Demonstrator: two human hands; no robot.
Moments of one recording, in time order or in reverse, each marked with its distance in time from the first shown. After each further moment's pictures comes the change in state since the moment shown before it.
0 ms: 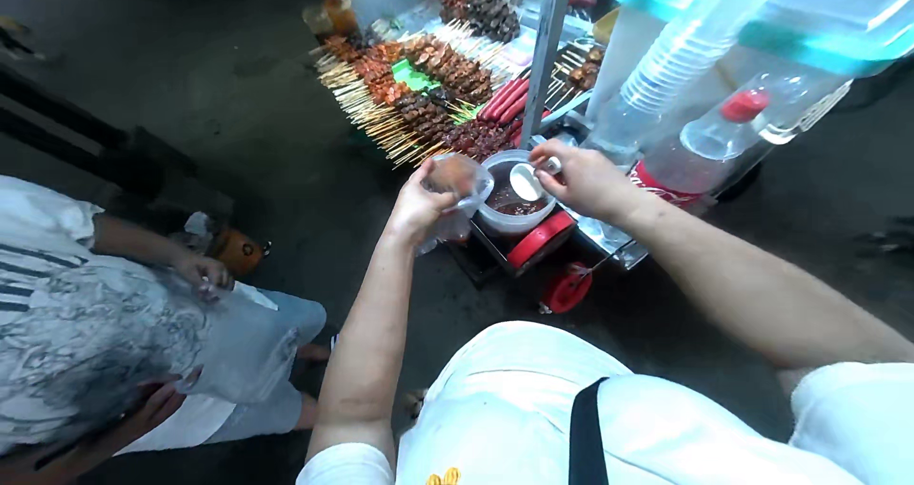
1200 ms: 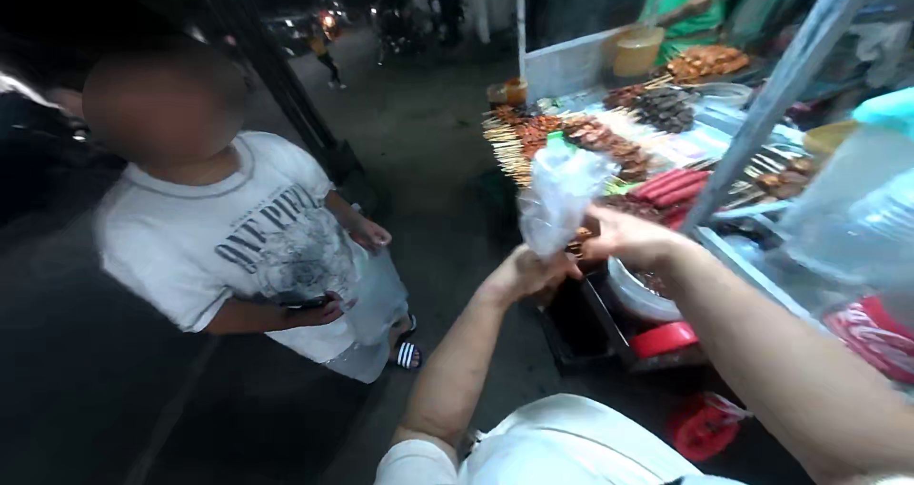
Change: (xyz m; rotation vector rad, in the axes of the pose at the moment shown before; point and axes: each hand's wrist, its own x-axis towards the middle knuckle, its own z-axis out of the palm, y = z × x) left_hand -0.080 -0.013 -0.058 0.190 -0.106 0.466; right_hand 0.071 -0.126 0.042 0.826 -0.412 -0.245
